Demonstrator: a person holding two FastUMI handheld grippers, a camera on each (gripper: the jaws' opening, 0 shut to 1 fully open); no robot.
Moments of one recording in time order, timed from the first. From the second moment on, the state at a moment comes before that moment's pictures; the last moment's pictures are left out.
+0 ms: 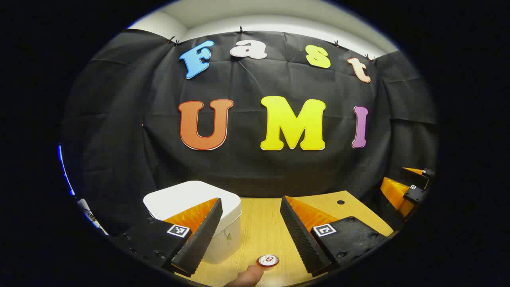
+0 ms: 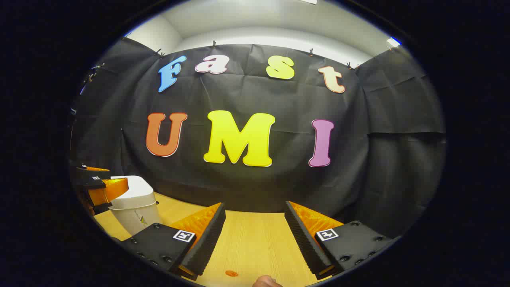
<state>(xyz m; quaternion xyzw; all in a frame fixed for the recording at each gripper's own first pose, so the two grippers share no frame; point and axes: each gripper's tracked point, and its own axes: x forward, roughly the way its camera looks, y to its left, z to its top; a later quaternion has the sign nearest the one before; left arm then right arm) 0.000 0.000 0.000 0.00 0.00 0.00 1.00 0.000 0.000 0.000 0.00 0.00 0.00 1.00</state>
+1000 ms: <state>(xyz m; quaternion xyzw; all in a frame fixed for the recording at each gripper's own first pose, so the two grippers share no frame) -0.008 -0.021 -0.007 0.02 -0.02 -0.02 1.00 -0.010 0.009 -0.005 0.02 0.01 0.02 1.00</state>
